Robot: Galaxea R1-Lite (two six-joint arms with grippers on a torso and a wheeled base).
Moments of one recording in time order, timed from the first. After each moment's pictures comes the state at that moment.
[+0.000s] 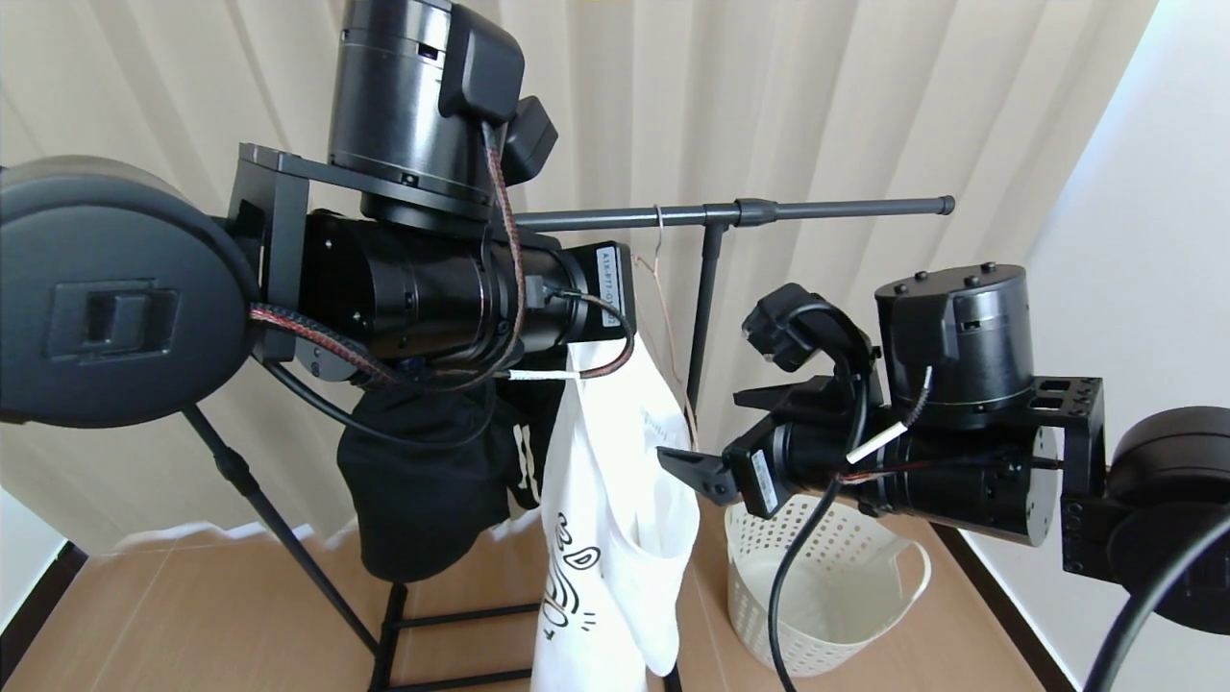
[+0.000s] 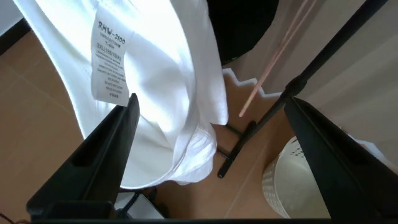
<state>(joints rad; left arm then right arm) -0.76 1.74 -1.47 0.11 0.20 -0.37 0.71 1.71 -0.97 -0.30 -0.04 0.00</state>
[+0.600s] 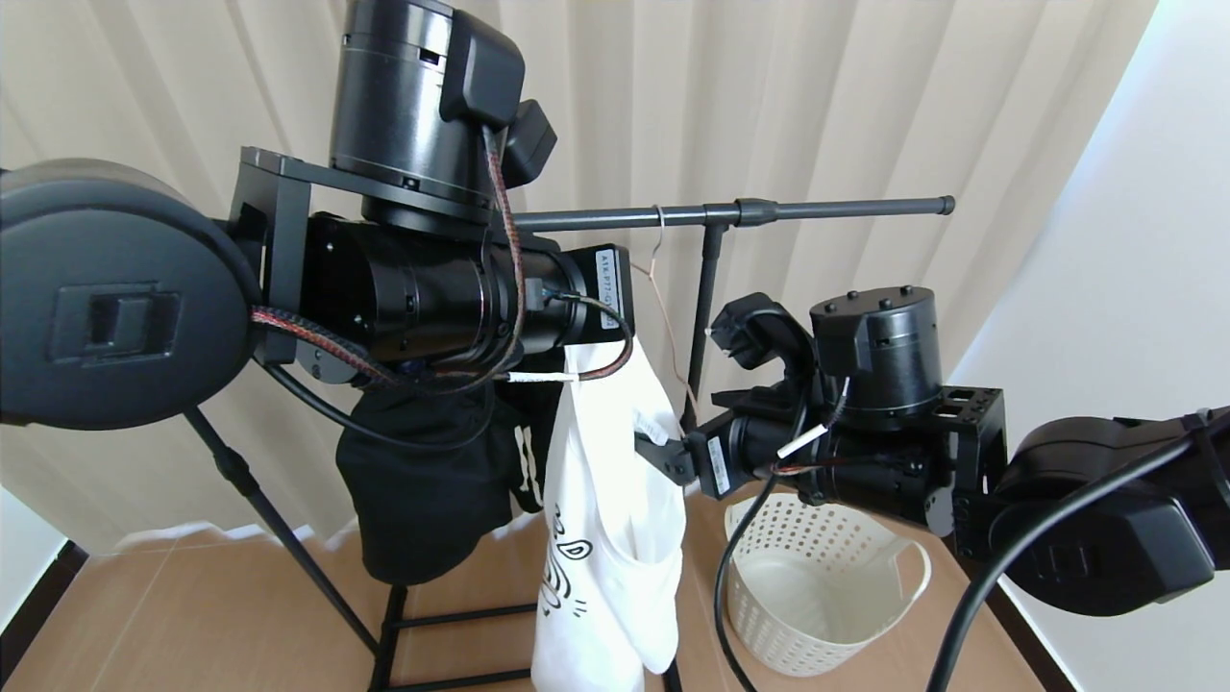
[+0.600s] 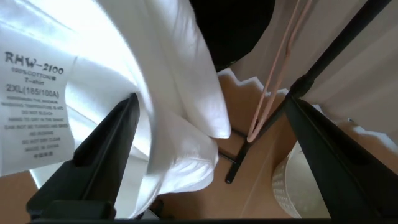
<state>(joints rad) -0.76 1.74 -1.46 0.11 0.21 -0.37 0.71 1.84 -1.01 -0.41 -0.08 0.09</state>
